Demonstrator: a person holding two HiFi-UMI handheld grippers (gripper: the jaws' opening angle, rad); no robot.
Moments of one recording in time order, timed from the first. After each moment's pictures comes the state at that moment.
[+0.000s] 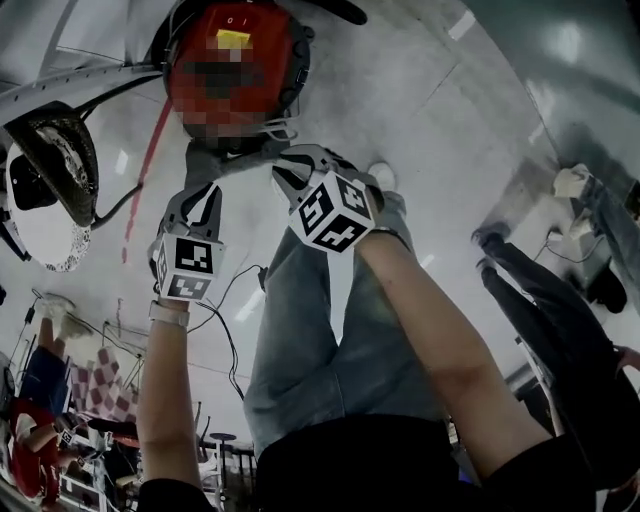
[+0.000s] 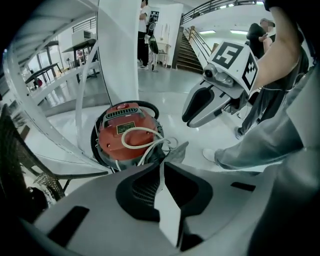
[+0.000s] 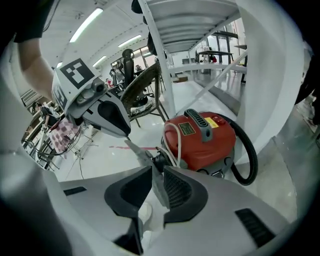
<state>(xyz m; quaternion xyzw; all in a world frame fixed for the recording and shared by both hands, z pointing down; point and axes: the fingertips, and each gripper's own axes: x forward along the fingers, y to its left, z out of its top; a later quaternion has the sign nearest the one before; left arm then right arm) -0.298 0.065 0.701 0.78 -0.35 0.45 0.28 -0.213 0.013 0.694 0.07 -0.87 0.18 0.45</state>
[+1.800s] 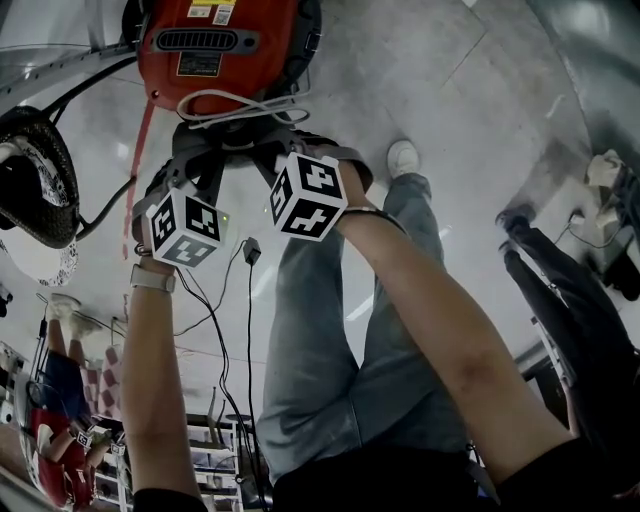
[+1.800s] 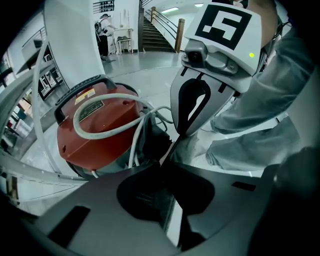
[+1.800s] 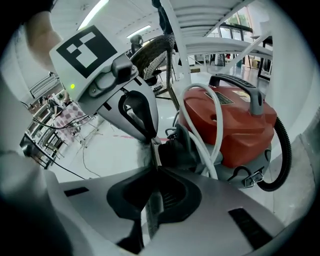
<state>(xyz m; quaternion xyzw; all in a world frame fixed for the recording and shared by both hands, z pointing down) -0.296 0.055 0.815 0.80 -0.19 0.54 0.18 -0.257 0.048 0.803 0.01 -0.87 0.16 0.47</state>
